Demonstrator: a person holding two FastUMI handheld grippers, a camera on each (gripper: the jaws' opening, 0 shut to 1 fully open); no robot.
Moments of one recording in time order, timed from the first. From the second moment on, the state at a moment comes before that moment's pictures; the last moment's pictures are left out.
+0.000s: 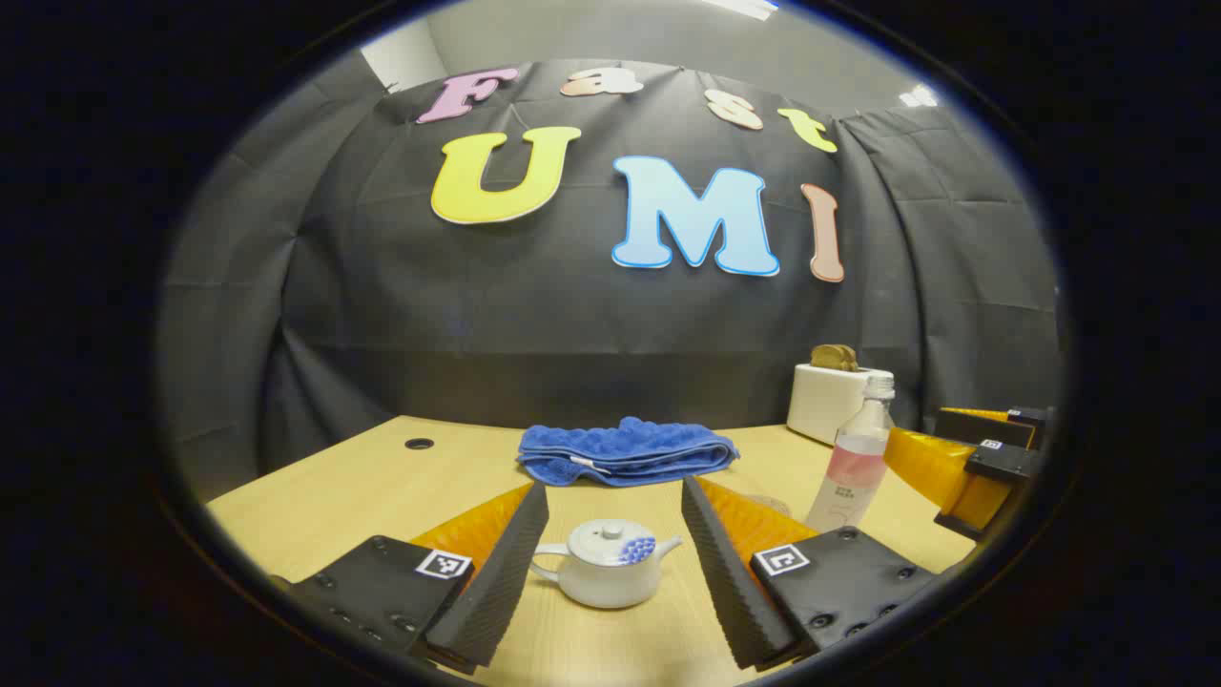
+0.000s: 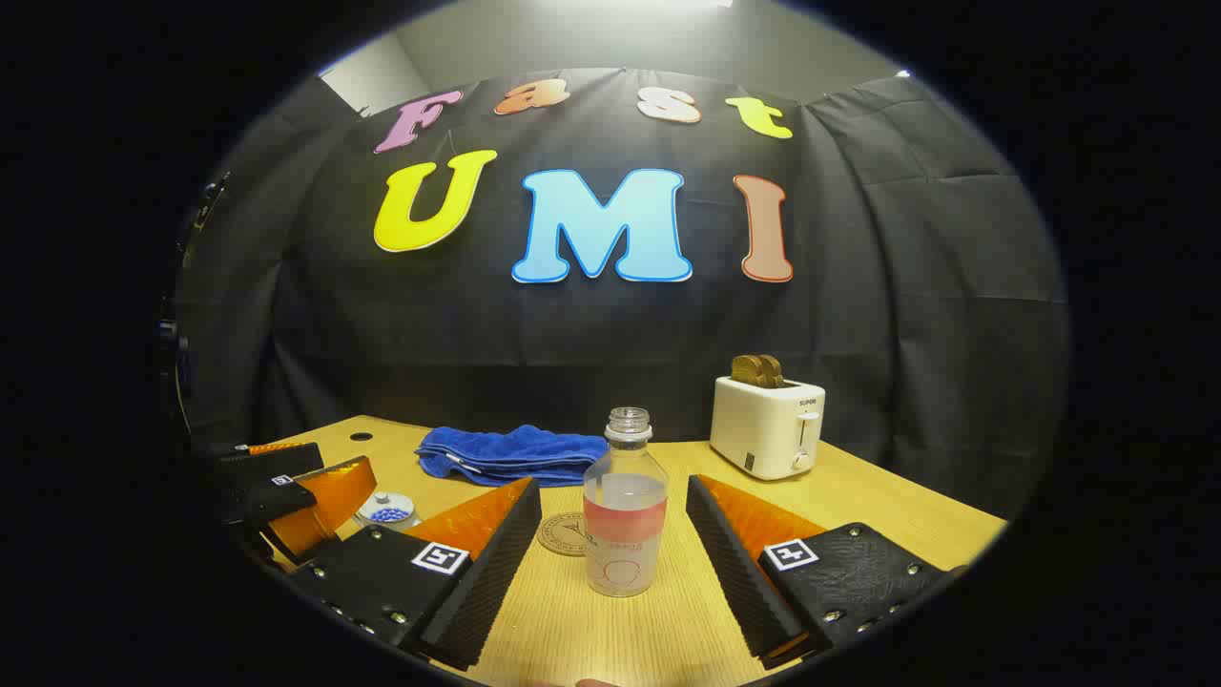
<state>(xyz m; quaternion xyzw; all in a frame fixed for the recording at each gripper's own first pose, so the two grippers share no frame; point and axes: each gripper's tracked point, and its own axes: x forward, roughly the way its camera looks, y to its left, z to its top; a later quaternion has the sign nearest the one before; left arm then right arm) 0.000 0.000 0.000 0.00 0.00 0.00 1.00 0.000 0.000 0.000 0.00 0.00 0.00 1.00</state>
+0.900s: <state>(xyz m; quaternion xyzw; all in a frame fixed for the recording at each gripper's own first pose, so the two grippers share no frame) 0.041 0.002 -0.022 0.00 0.03 0.00 1.00 0.001 -0.006 -0.016 0.00 0.01 -0.01 1.00</state>
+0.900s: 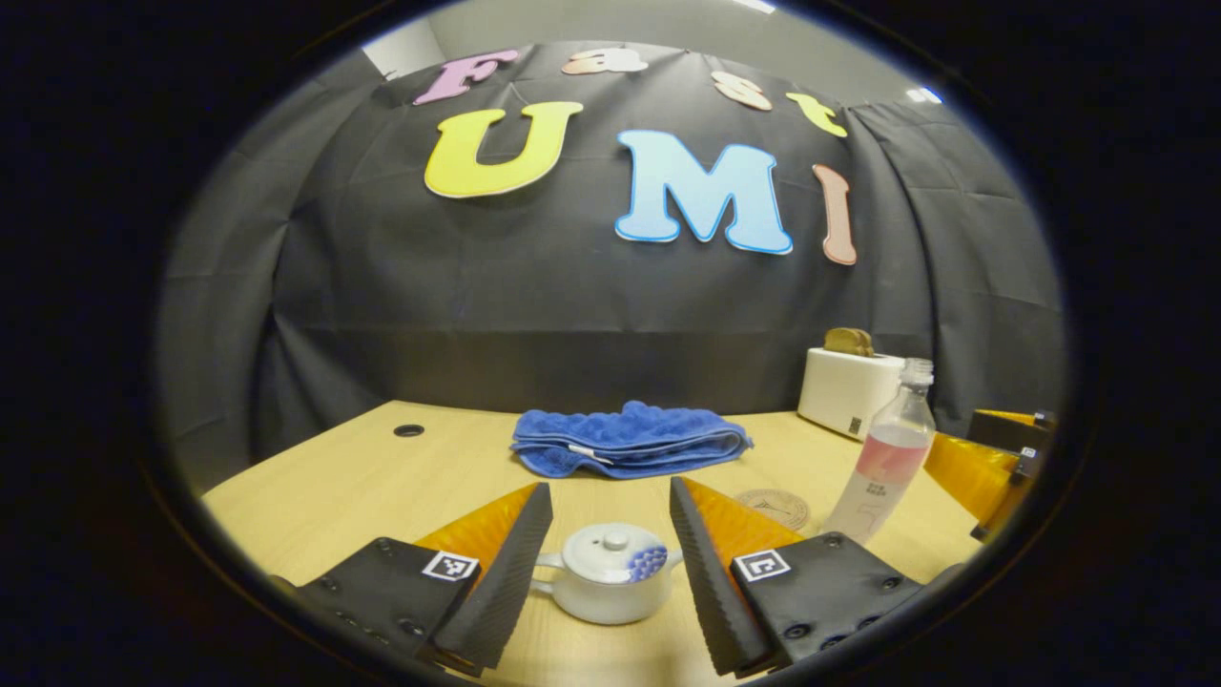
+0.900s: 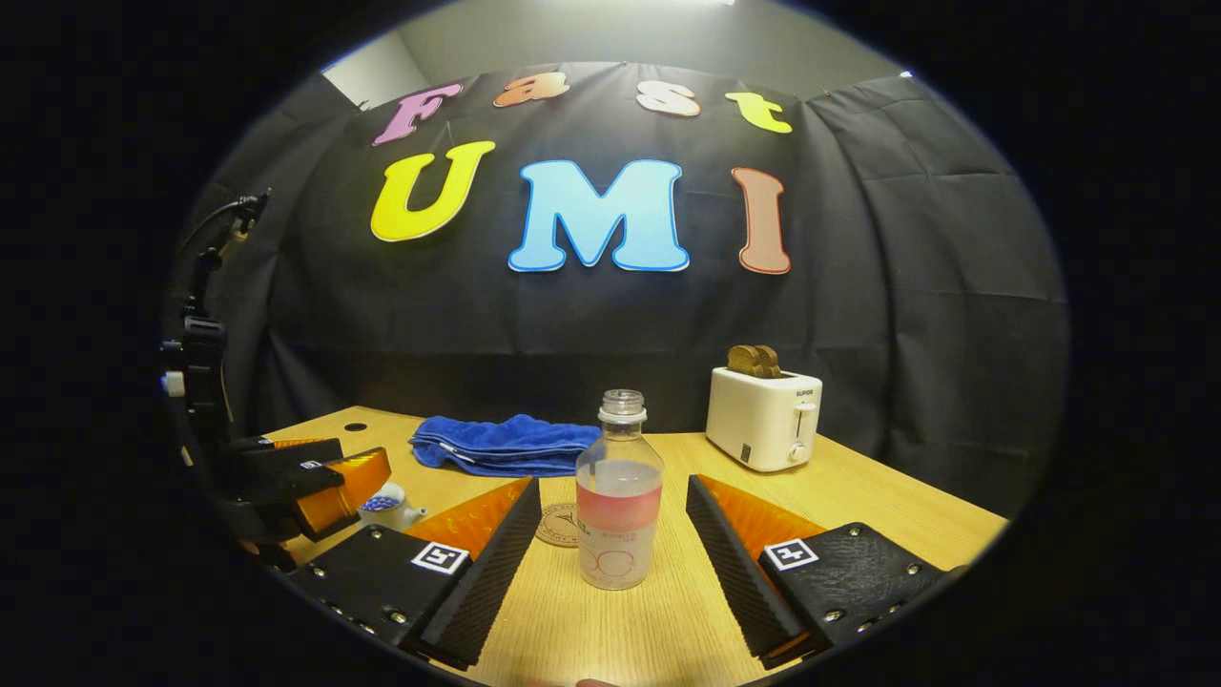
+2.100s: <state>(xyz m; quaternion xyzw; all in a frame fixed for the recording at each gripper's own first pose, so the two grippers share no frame) 0.070 0.005 -0.050 0.04 0.07 0.03 1.00 0.004 -0.031 -0.054 0.02 0.06 -0.03 1.00</state>
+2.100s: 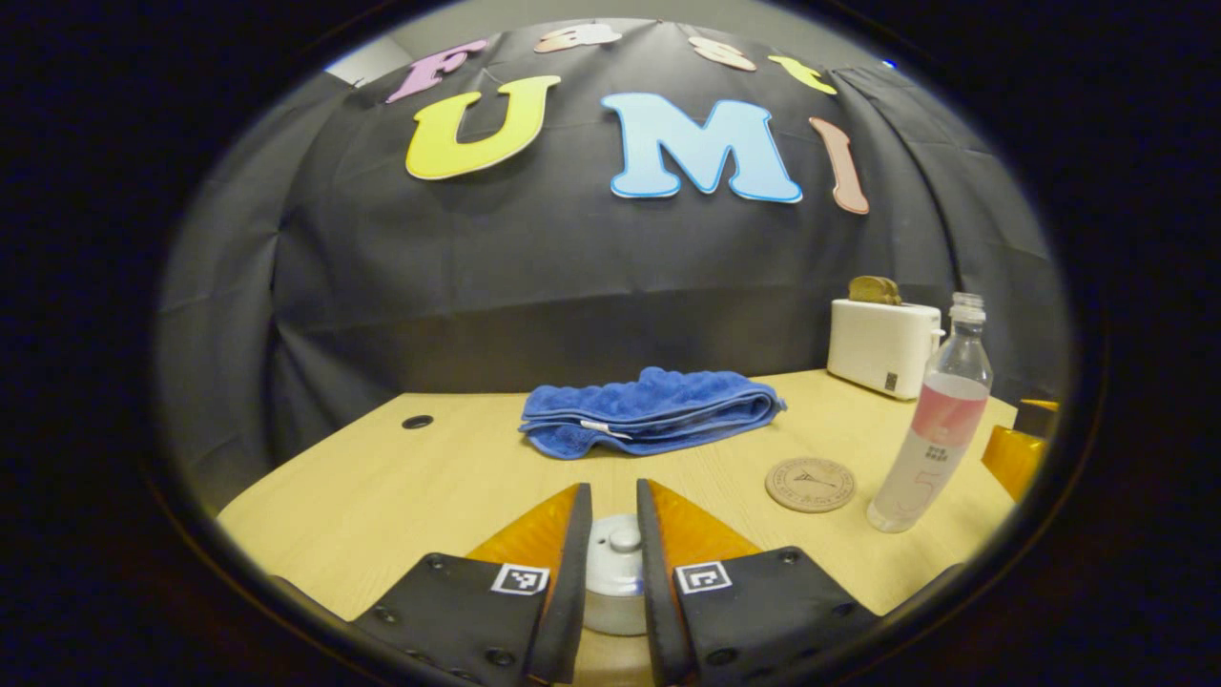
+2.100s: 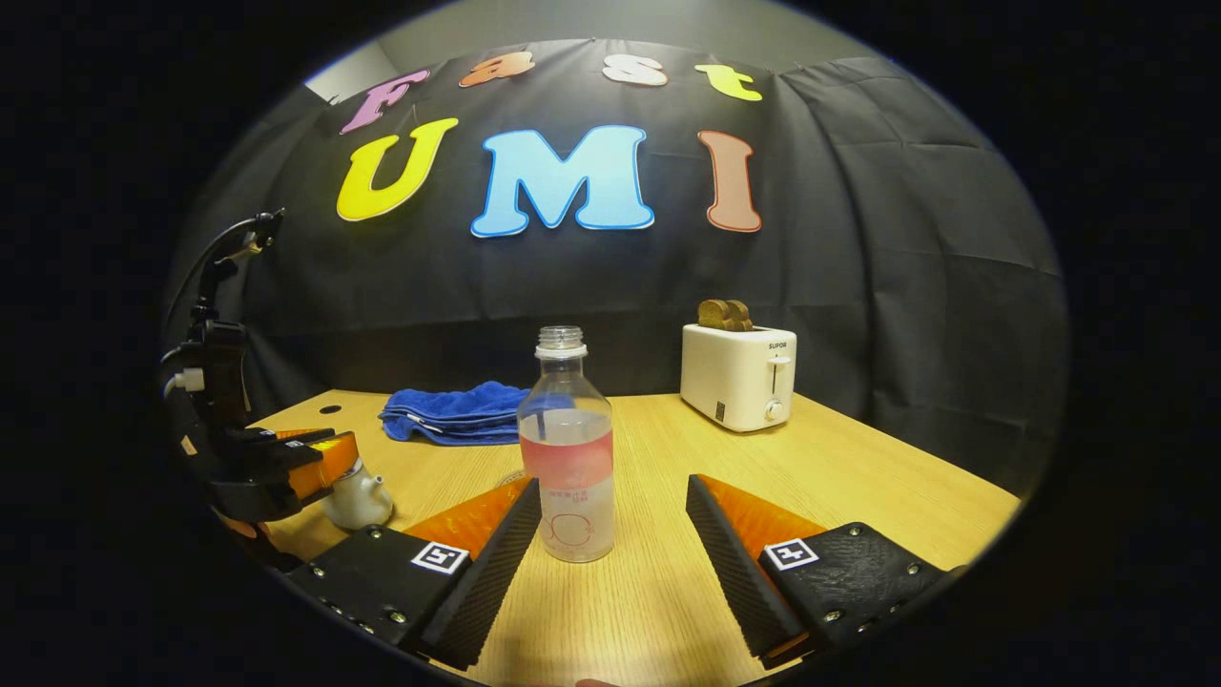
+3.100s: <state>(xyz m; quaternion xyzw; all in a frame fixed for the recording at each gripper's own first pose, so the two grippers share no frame) 0.077 0.035 -0.002 0.00 0.03 0.02 1.00 0.021 -0.017 -0.066 0.02 0.08 -0.02 1.00</state>
